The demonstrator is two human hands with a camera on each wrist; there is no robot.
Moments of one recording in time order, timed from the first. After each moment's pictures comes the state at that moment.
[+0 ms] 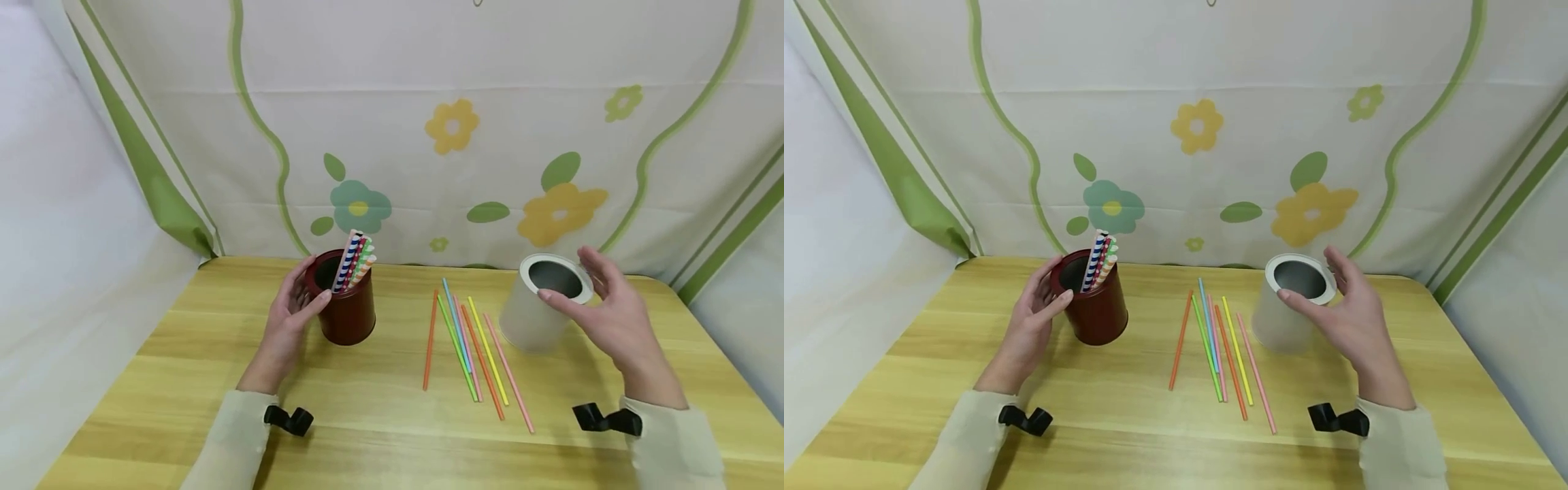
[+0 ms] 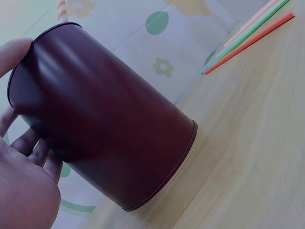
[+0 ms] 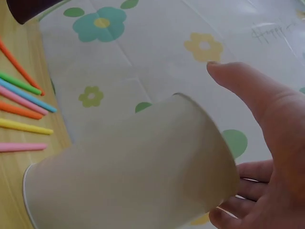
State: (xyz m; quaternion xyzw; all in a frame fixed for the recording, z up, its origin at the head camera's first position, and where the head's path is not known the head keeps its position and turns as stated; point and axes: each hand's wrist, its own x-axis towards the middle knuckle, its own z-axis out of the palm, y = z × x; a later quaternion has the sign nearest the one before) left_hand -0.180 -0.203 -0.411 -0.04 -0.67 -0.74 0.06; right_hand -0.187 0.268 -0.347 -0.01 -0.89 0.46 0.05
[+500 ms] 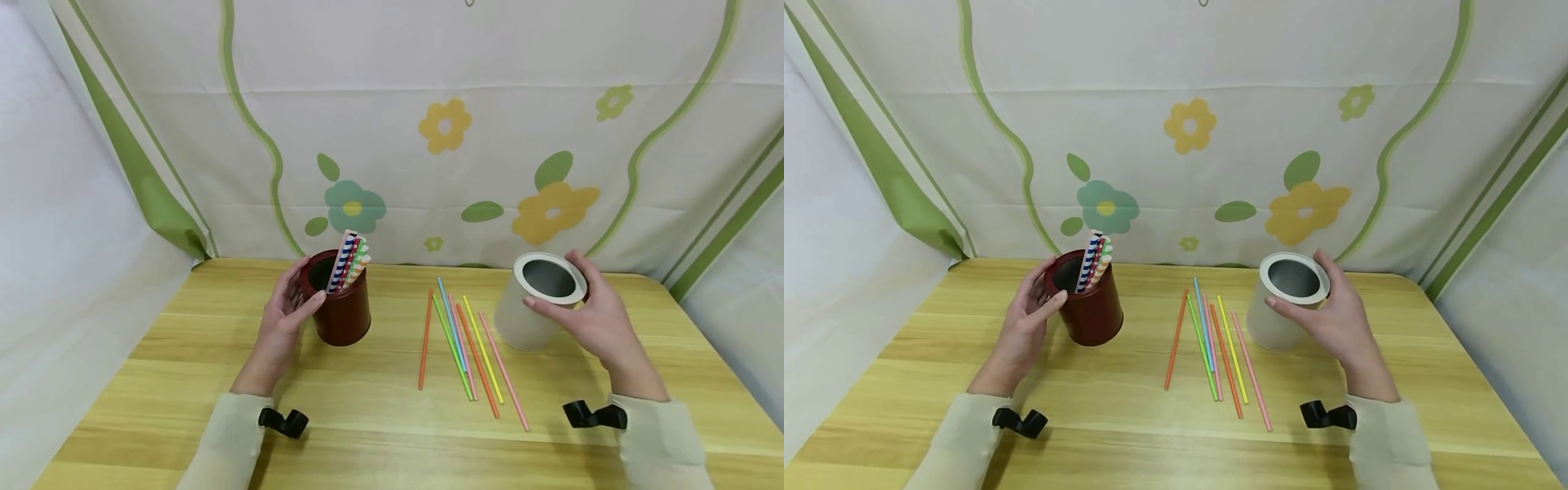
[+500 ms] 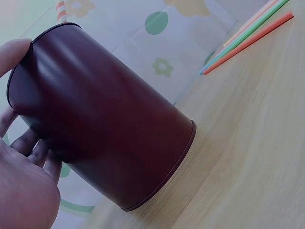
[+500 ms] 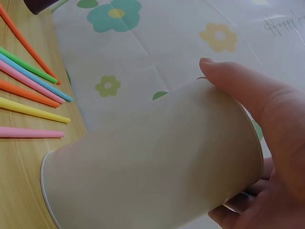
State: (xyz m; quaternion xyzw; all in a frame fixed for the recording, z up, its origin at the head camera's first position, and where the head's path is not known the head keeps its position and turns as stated) left_hand -0.178 -0.204 -0.410 -0.04 -0.68 -0.73 0.06; right_hand -0.194 0.268 -0.362 0.02 -0.90 0.43 0.06
